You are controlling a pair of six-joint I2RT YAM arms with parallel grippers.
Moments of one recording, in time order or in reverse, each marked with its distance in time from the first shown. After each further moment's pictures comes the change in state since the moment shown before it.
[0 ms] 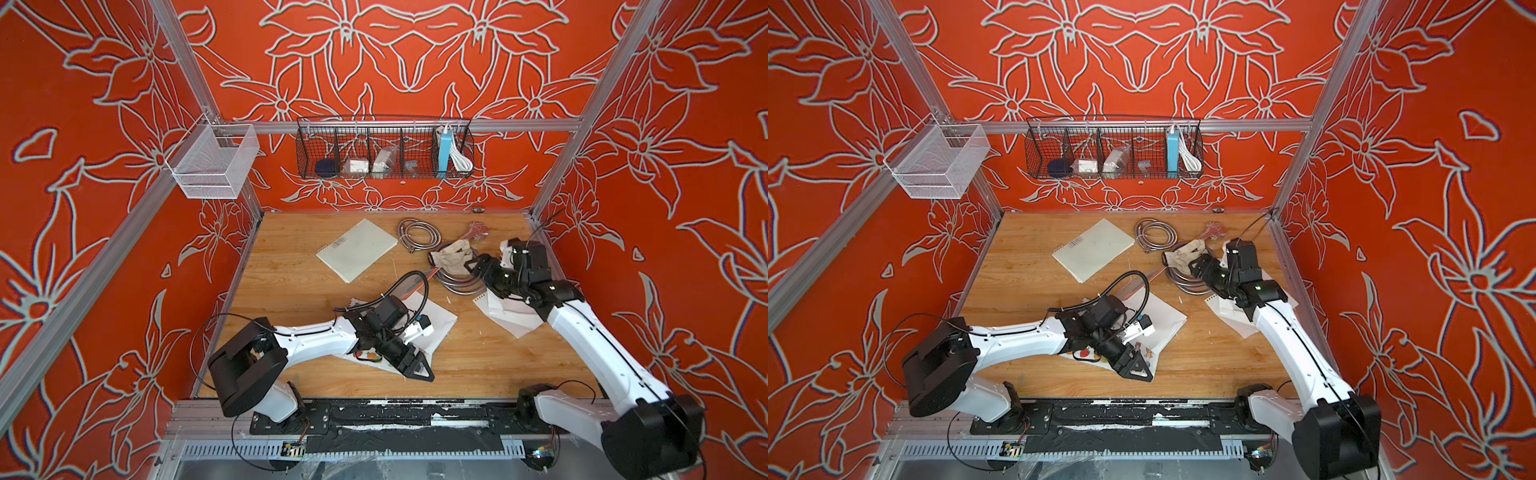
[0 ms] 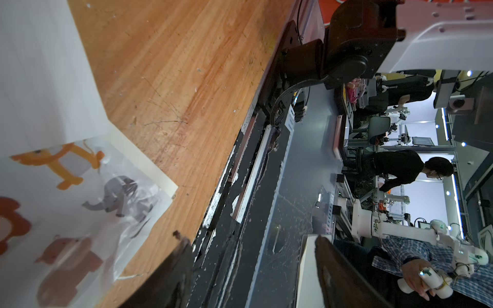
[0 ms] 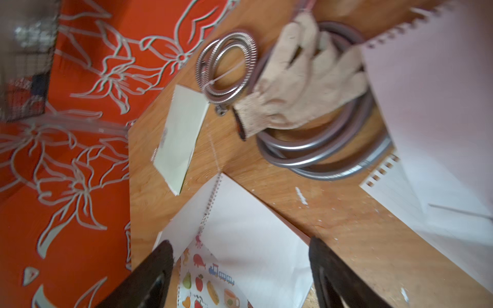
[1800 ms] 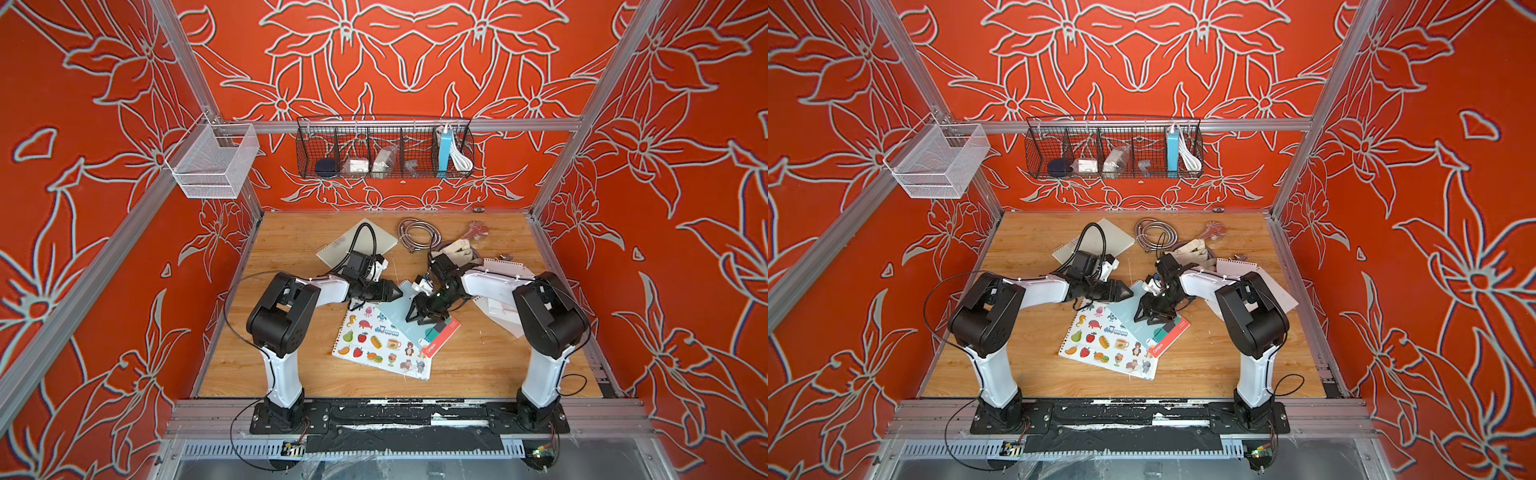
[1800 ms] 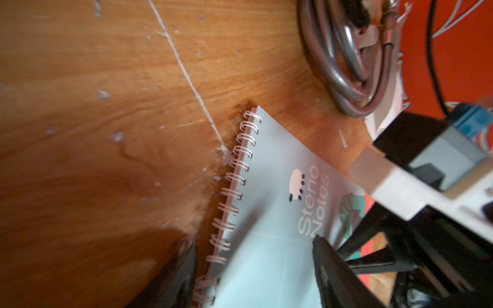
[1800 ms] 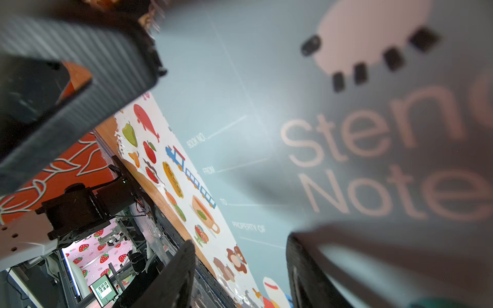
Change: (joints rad) left arm 0.513 0.402 0.235 0.201 -0.200 0.025; right arm 0.272 0.694 0.111 -0.145 -0.415 -0.366
